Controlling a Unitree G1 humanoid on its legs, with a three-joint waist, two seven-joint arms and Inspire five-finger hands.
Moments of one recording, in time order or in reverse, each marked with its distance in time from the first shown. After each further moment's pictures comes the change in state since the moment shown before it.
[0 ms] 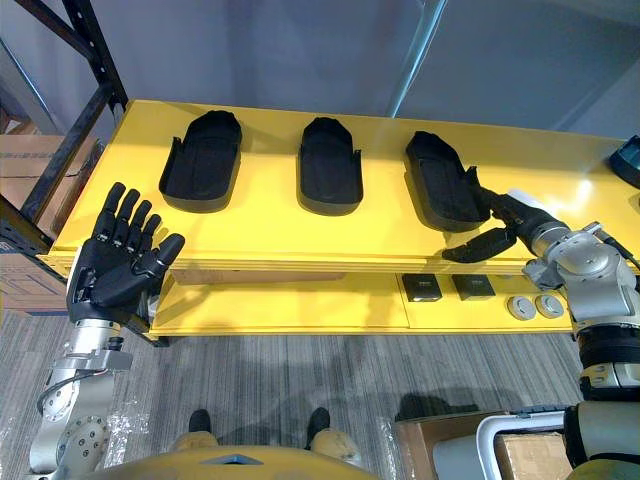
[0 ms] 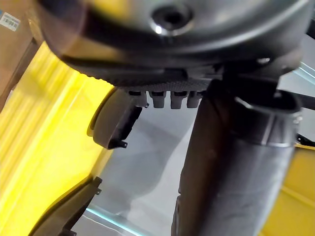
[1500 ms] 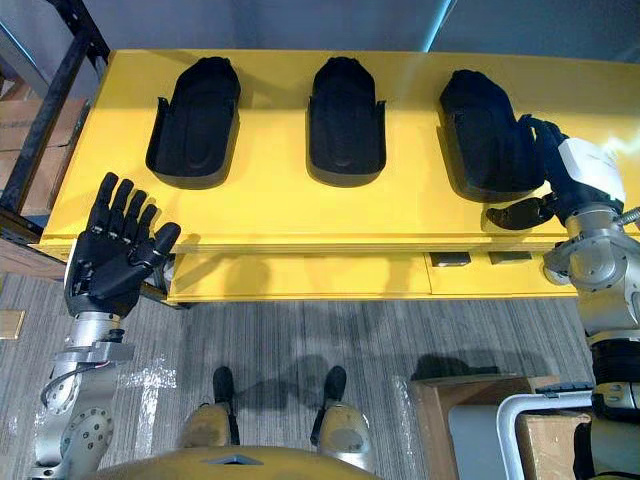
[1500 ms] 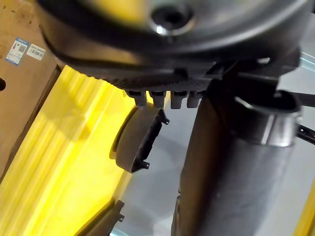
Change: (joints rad) left arm -0.041 -0.019 0.001 -0.015 -0.004 -0.007 0.031; right arm 0.110 0.000 -0.144 -0.134 -0.317 -0.075 -0.389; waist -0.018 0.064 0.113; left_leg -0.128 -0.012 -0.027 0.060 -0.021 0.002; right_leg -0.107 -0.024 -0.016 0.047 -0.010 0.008
